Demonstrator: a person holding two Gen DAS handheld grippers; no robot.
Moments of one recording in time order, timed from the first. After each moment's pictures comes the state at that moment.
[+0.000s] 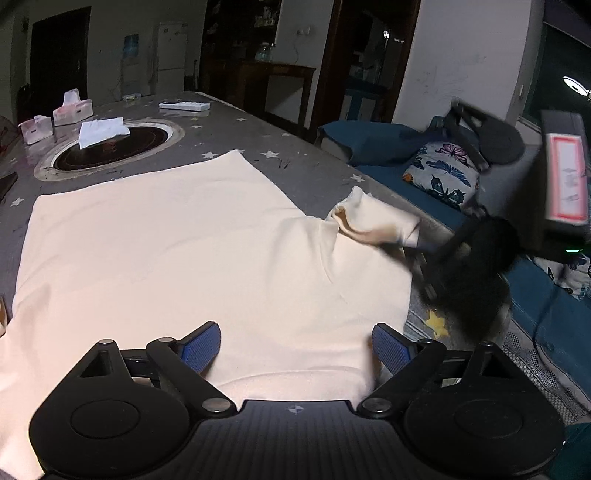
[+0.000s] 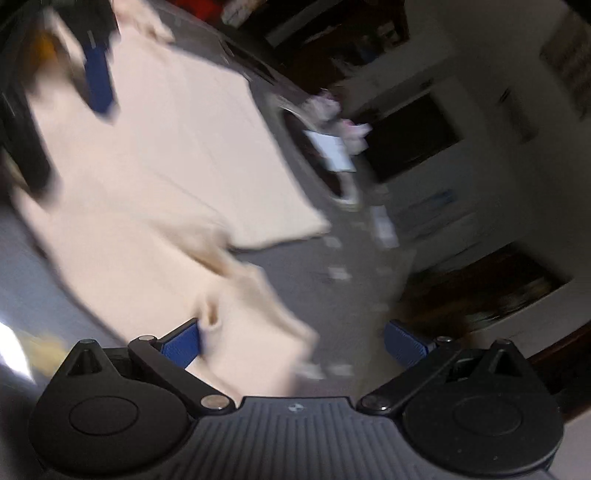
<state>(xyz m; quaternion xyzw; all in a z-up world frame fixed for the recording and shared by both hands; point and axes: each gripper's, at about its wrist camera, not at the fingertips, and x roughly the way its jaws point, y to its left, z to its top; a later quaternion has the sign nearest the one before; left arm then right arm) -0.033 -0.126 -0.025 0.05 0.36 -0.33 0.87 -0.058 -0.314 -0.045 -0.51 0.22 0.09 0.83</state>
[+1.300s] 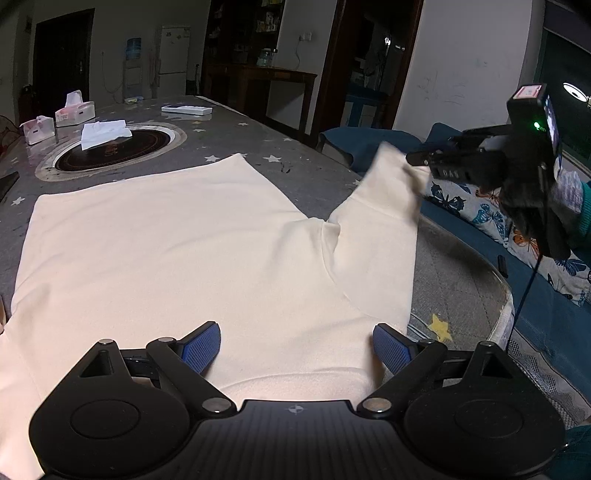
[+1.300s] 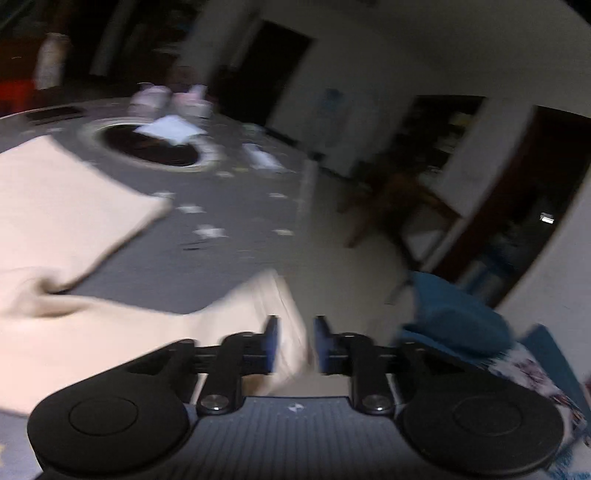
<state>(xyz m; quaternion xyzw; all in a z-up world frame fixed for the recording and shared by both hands) -0.039 -0.122 -0.027 0.04 0.36 -0.32 0.87 -0.009 -0.404 0.004 -0.22 0.28 -0.04 0.93</state>
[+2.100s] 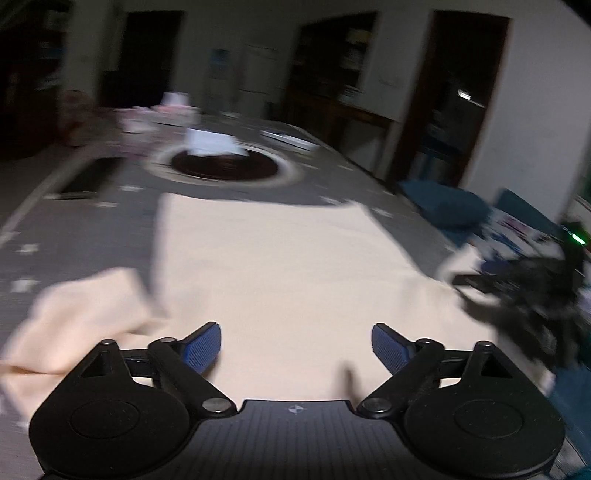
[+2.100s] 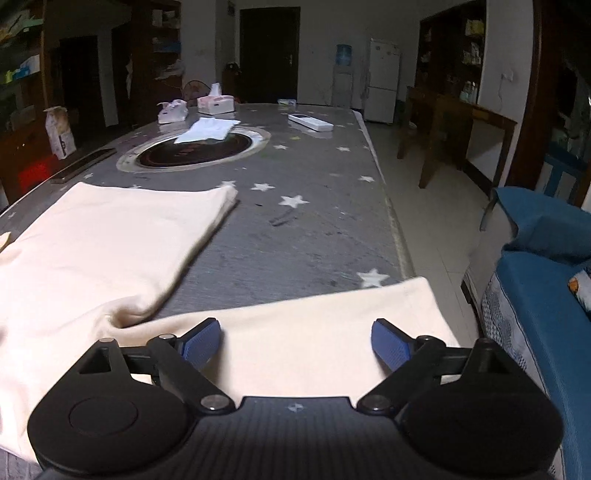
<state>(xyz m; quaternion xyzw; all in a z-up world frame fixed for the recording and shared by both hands) -0.017 -0.014 -0.003 -0.04 0.33 -0.19 0.92 0.015 -0.390 -0.040 -0.03 0.35 0.05 0.93</state>
